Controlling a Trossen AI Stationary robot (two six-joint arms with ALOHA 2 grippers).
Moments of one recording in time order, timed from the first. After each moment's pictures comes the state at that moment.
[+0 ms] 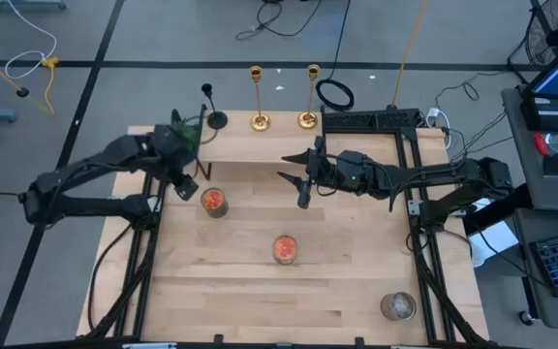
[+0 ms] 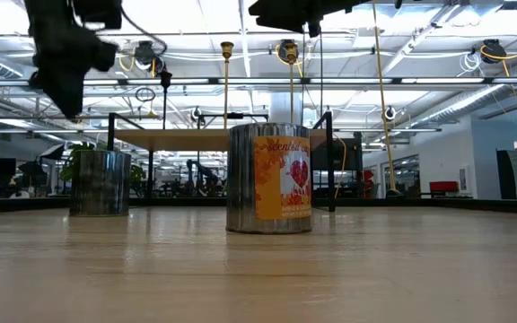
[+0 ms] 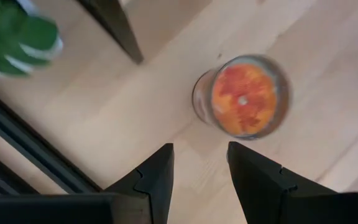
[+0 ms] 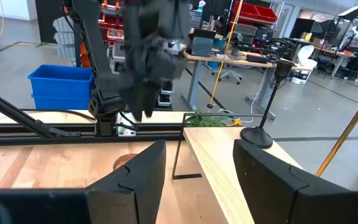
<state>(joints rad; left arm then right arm) 0.50 0.95 0.93 -1.23 0.06 -0.34 -0.04 1.41 1.04 0.30 0.23 -0.11</state>
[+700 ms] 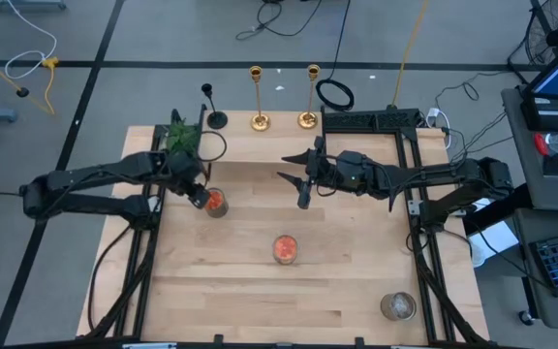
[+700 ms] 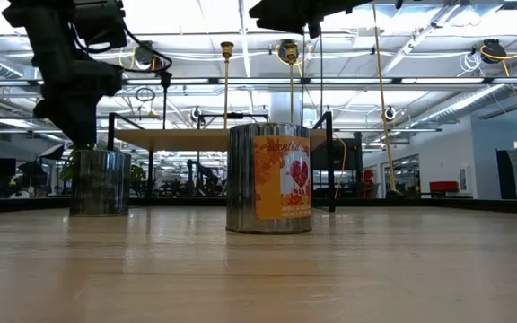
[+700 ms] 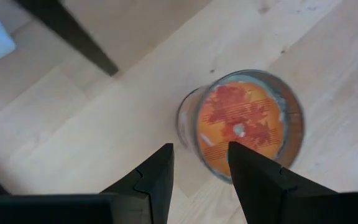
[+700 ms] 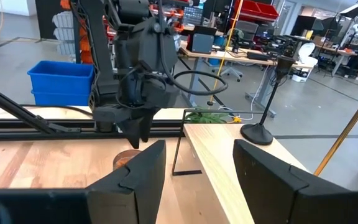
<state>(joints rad) 0.36 0.95 0.72 -0.94 0.01 -0.51 -0.04 1.41 1.04 0.28 0.23 -0.12</state>
